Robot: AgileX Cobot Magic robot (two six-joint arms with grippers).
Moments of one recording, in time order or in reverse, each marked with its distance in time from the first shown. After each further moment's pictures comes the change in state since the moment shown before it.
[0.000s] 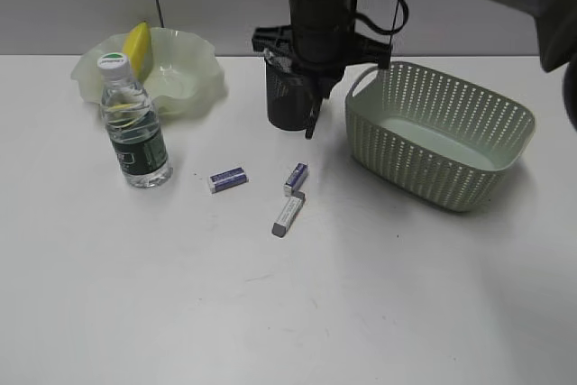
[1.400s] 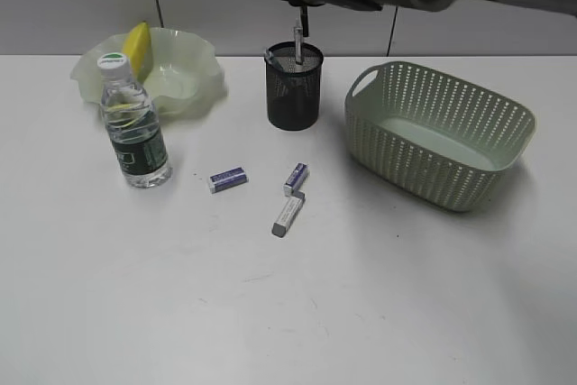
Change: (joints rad) left arm 0.000 0.000 0.000 0.000 0.000 0.000; right arm -0.040 -0.073 0.261 -0.825 -0.831 0.227
